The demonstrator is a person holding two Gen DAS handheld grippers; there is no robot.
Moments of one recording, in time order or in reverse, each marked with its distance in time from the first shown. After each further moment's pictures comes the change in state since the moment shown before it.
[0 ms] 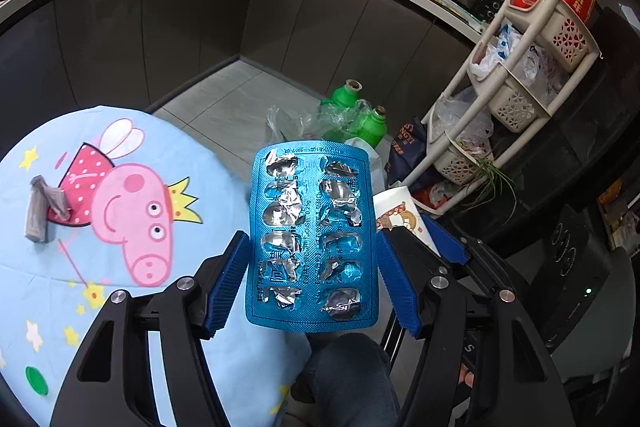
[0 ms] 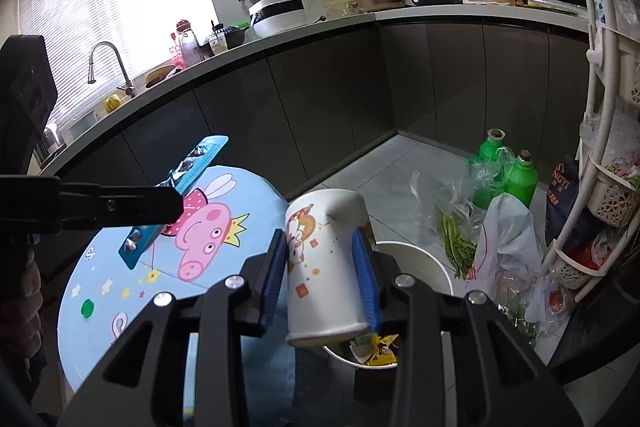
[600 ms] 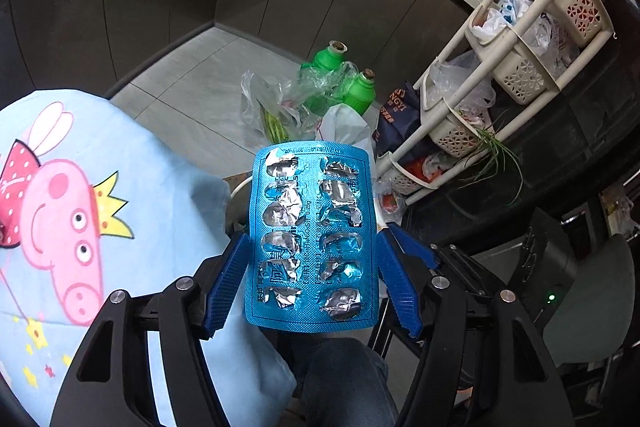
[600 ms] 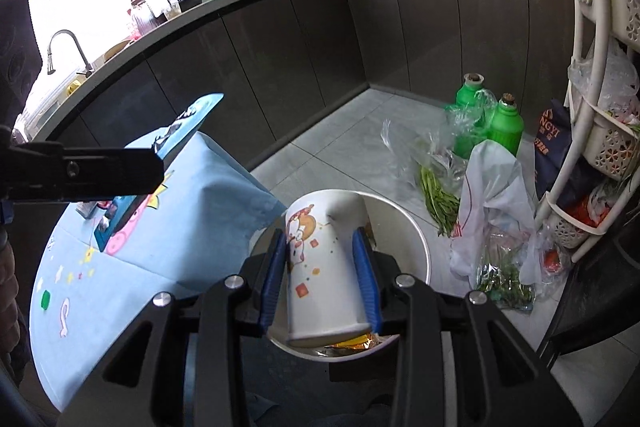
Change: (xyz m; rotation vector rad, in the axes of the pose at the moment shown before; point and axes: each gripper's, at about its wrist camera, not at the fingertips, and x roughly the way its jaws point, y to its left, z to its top) left arm 0.098 -0.005 0.014 0.025 0.131 -0.065; right arm 0.075 -0.055 -0.039 0.072 0.146 -0.071
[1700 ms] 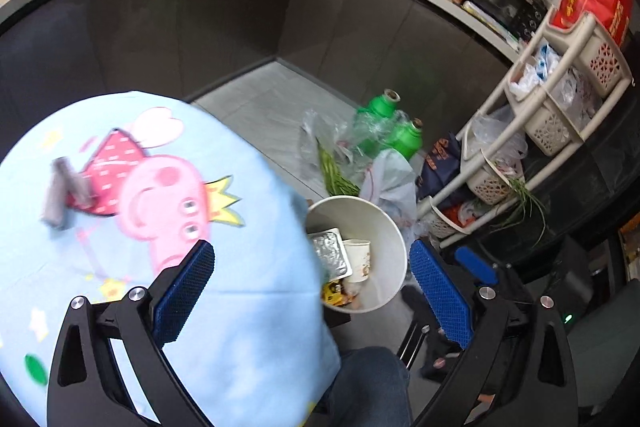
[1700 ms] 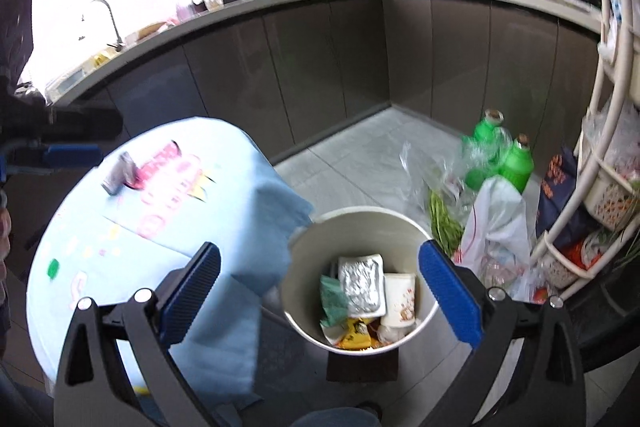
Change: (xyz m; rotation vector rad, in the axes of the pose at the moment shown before) left arm -0.101 0.034 -0.034 -0.133 -0.175 0.172; right arm -0.046 0.055 0.007 -0.164 -0.054 0.026
